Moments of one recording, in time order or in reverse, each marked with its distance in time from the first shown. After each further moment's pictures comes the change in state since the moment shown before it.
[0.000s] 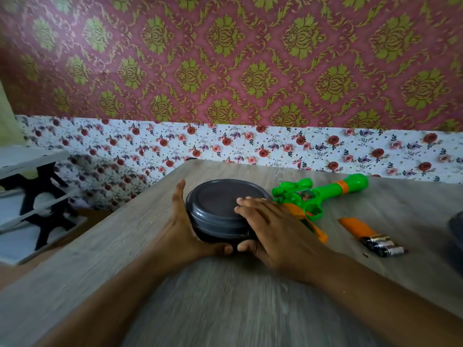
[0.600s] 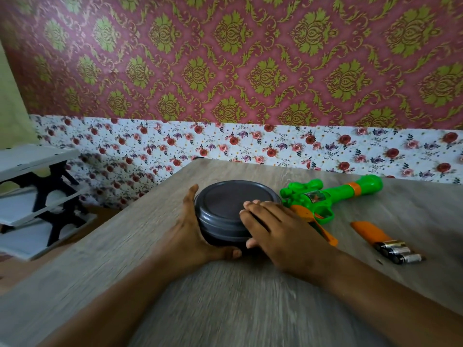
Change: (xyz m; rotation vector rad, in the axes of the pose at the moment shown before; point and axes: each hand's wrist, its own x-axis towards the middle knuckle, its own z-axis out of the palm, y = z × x) left_hand 0.000 0.001 0.001 0.064 -0.027 -0.038; right_hand 0.008 0.010 0.015 -0.261 0.144 -0.201
